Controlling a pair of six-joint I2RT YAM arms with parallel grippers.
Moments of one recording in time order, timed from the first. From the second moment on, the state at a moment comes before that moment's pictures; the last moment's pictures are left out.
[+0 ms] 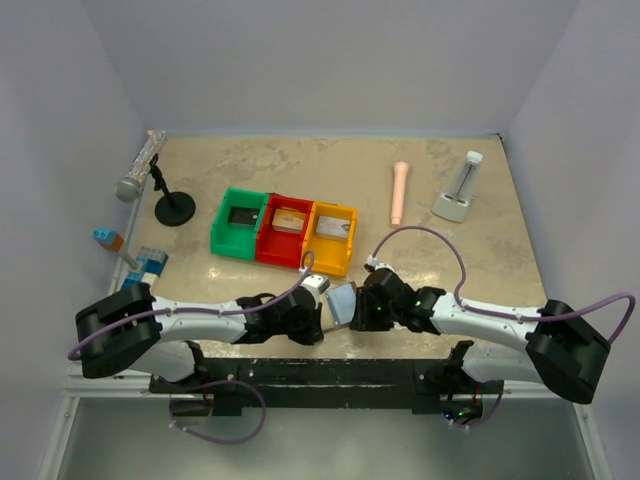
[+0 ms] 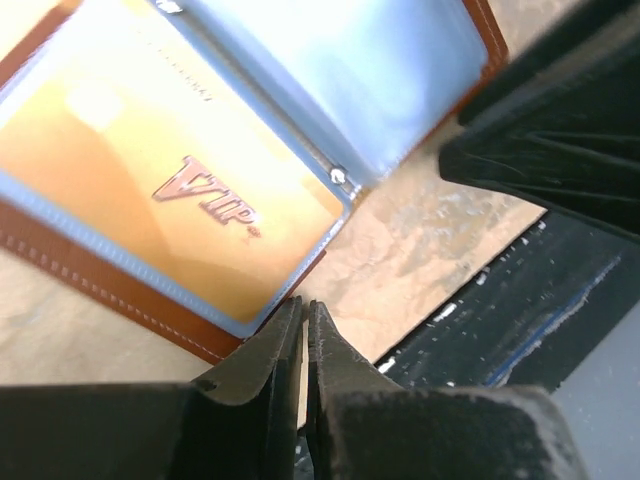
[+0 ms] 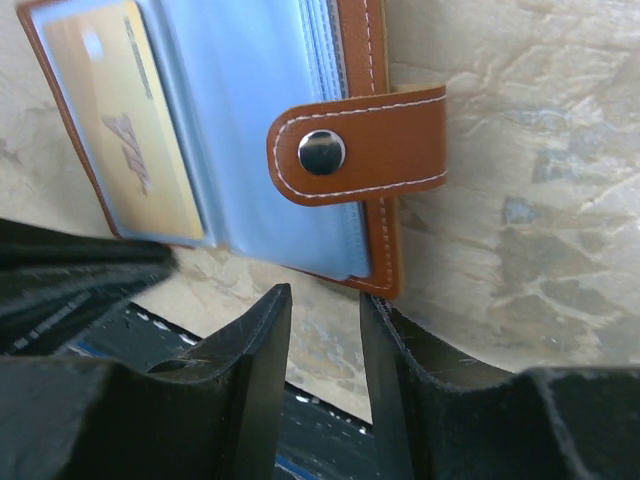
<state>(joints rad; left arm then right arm) -1.16 1.37 0.50 0.03 -0.02 -0.77 0.94 1.19 0.47 -0.25 -0.01 0.88</state>
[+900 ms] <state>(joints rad) -1.12 0.99 0.45 -0.12 -0.03 -0.72 0.94 0.79 0.57 -0.43 -0.11 0.66</state>
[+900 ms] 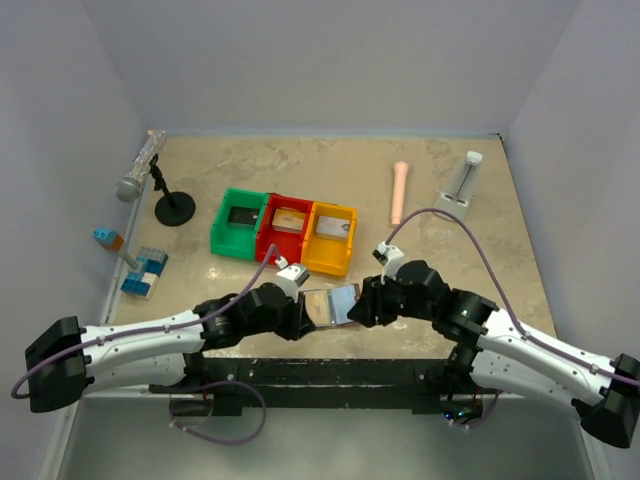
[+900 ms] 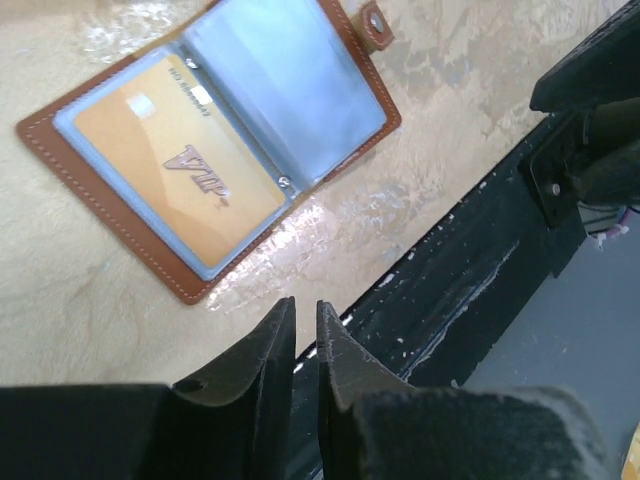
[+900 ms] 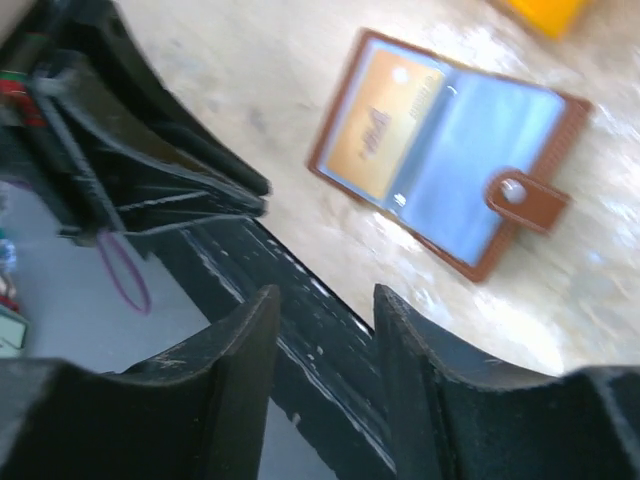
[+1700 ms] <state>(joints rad) -1.02 0.91 0.18 0.25 -0.22 -0.88 0.87 1.37 0.57 0.08 -0.25 0.73</state>
